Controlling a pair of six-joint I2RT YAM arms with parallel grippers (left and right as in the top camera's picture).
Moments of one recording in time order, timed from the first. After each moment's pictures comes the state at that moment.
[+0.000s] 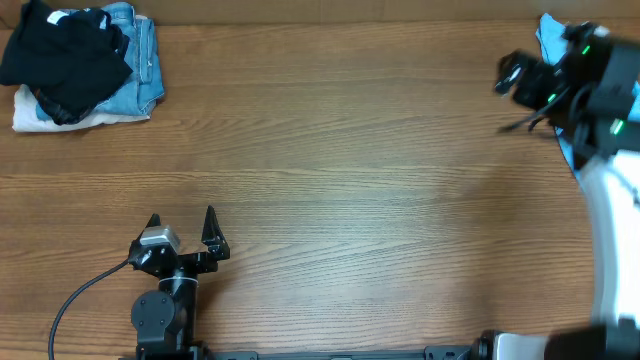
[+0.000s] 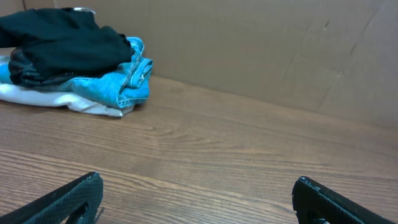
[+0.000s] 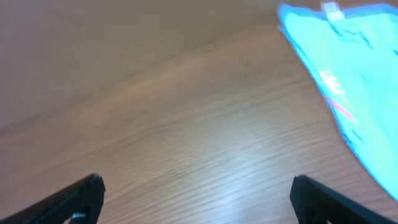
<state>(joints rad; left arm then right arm) 0.05 0.02 0.01 -0.08 -0.01 -0.23 -0.18 1.51 1.46 -0.67 -0.13 0.27</state>
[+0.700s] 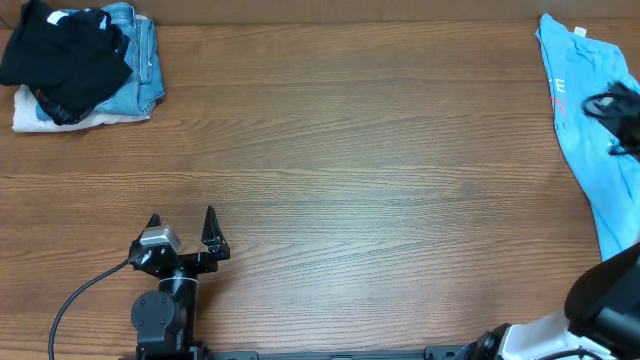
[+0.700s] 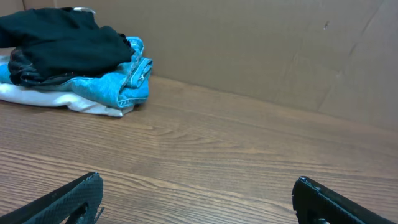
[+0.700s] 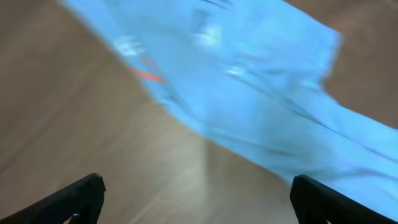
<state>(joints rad) 0.05 0.02 0.01 -0.08 -0.01 -0.23 -0.55 1.75 1.59 -0.88 0.03 0.29</state>
